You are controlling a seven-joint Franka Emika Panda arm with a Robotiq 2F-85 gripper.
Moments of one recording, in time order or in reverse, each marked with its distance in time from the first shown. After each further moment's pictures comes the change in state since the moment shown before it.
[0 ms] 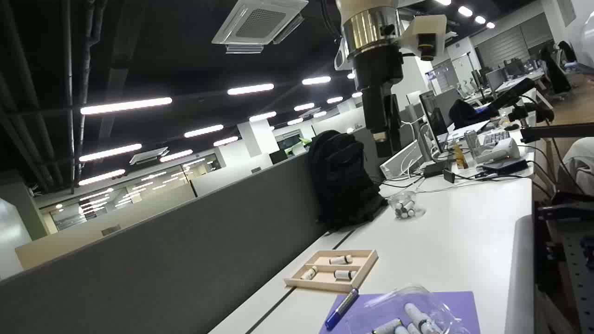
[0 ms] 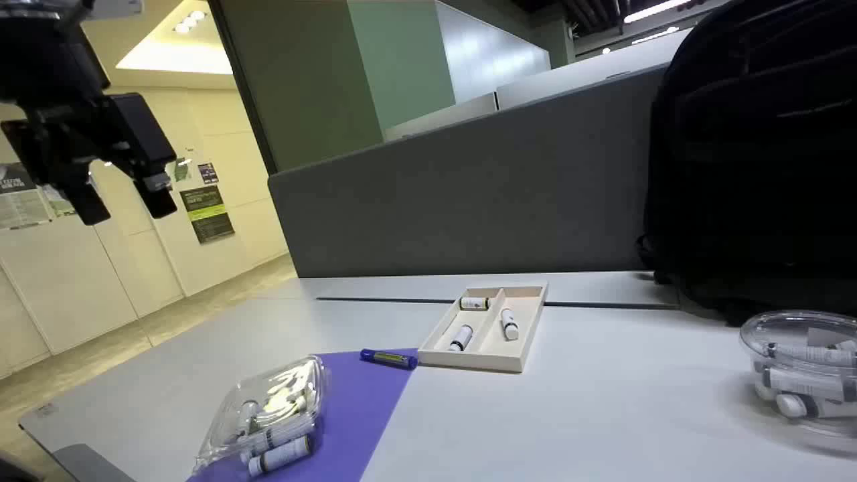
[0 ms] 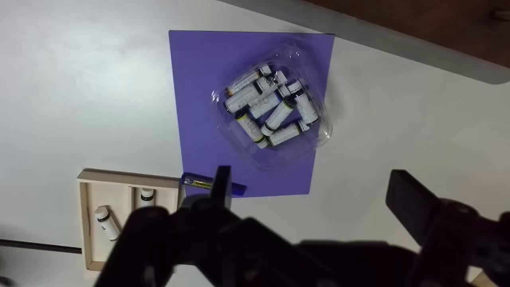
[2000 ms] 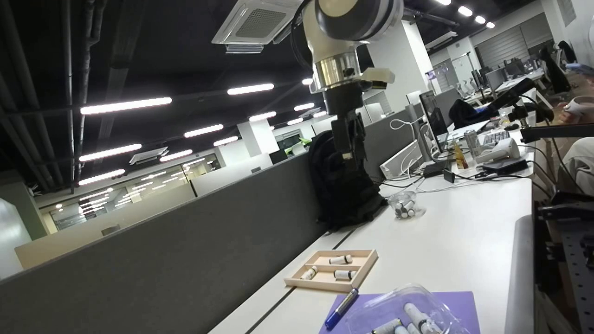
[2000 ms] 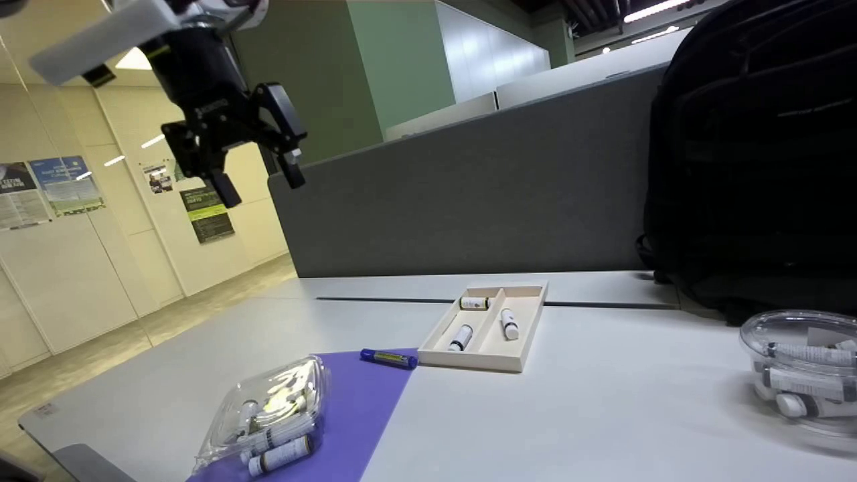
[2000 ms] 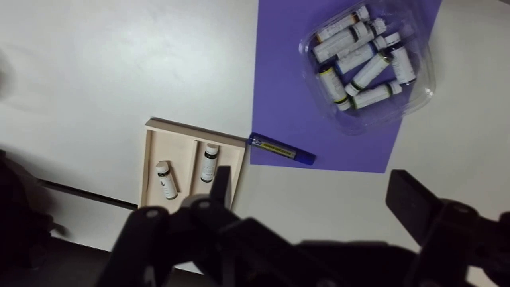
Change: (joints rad) arm -0.099 0.385 -0.035 0.210 -0.161 0.182 -0.097
